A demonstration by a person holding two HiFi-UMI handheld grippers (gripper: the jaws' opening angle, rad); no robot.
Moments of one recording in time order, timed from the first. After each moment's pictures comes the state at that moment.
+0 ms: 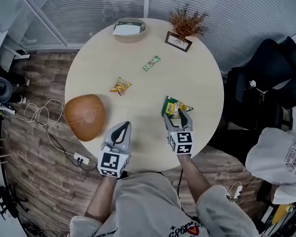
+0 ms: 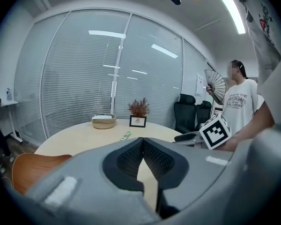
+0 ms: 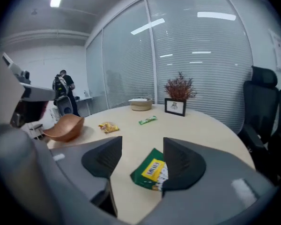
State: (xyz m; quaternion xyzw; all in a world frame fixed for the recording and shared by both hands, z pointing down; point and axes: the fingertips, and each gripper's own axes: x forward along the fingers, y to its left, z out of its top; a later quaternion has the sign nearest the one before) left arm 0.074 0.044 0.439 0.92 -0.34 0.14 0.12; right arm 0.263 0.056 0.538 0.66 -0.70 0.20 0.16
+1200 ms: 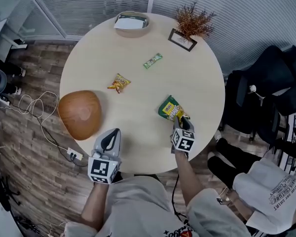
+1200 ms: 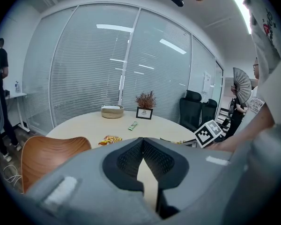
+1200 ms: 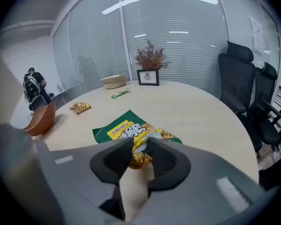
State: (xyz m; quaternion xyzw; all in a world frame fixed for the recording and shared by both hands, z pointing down) left arm 0.034 0.053 0.470 0.90 -0.36 0.16 0.16; right arm 0.325 0.091 0.636 0.72 -0.58 0.34 0.19
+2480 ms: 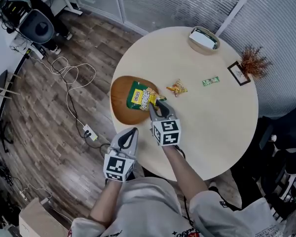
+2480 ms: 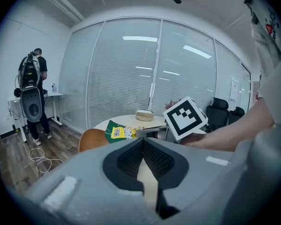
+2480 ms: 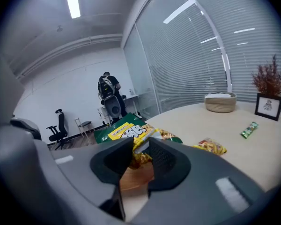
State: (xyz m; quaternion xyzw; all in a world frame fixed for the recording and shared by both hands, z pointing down) left arm -0.102 0.068 0.462 0.83 -0.52 0.13 0.18; right arm -0.052 -0.046 0.532 0.43 -0.86 0.22 0.15
